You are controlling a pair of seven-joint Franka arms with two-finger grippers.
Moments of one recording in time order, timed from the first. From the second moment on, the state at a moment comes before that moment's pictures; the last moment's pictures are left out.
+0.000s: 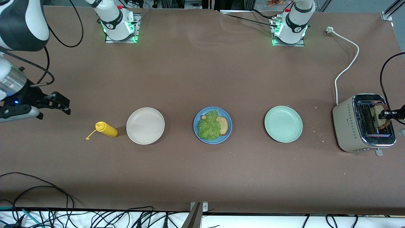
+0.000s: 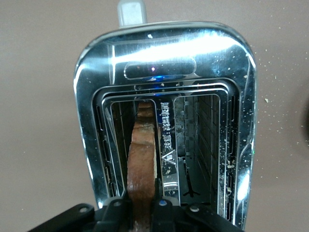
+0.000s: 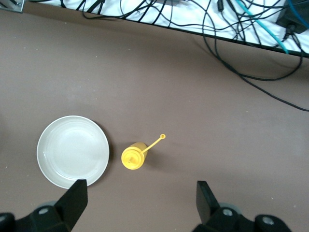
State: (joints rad) left arm 0.40 0.51 -0.01 -1.48 0.12 1.81 0.41; right arm 0.02 0.17 0.01 -1.60 0.02 1.96 -0.16
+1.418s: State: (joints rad) left arm 0.20 0.58 -0.32 -1.28 -0.44 1.30 0.36; right arm 0.04 0.05 -0.06 -1.64 0.01 1.76 -0.06
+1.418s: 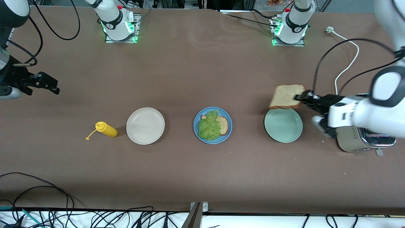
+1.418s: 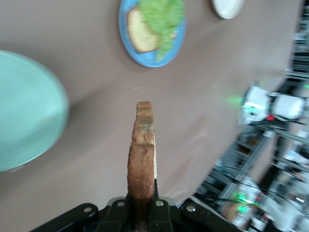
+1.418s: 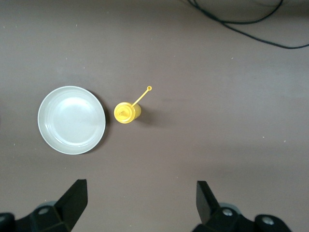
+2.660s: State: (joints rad) left arm -0.11 0.99 -0.31 -1.34 -1.03 1.92 0.62; right arm 0.07 0.03 -0.06 -1.62 0.01 1.64 -0.06
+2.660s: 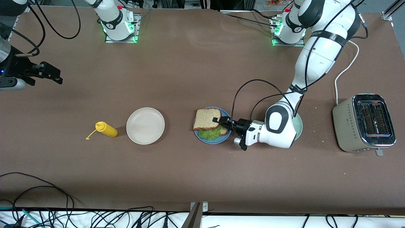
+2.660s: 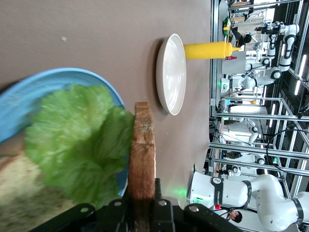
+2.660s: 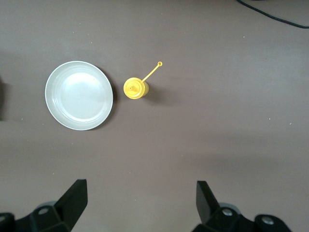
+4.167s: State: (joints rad) left arm 0.02 0.54 -0.27 -1.29 -0.14 1.56 0.23; right arm 0.07 0.03 -0.07 -1.62 0.01 1.65 -0.06
